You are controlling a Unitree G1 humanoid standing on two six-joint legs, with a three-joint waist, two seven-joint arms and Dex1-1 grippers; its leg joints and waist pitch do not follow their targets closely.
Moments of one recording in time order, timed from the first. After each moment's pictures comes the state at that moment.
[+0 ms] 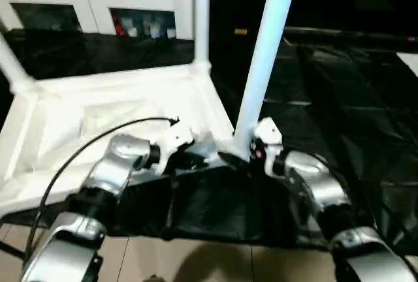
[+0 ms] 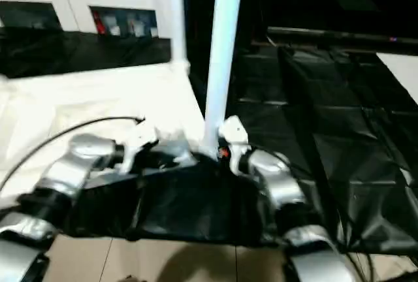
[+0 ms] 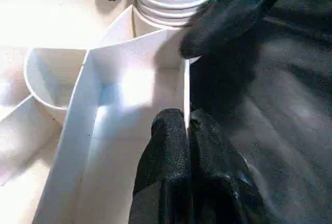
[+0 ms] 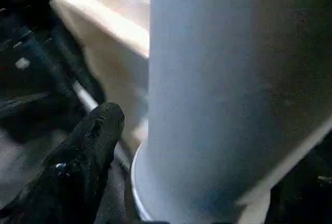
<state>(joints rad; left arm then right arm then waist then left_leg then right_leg) -0.59 0.34 -0.23 0.59 0.06 0.15 -1.23 -0.53 -0.21 0.14 0.75 0.06 -0.12 0.98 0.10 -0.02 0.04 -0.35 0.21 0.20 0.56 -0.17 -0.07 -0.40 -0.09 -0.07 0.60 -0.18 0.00</state>
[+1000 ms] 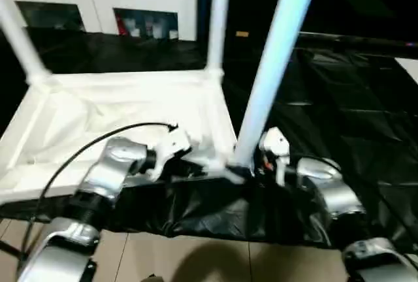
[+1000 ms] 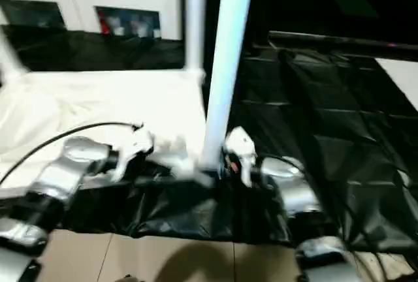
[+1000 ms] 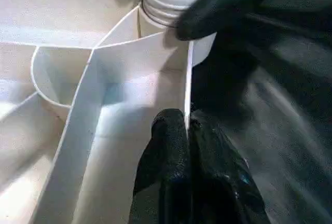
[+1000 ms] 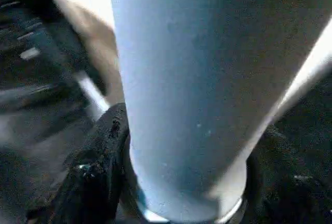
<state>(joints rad) -0.56 0.31 -0.21 0.56 0.08 0.17 -1.14 -0.48 -0.18 0.10 0.71 0.06 -0.08 0.86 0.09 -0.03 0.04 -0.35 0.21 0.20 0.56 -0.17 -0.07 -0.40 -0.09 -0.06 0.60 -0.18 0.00</state>
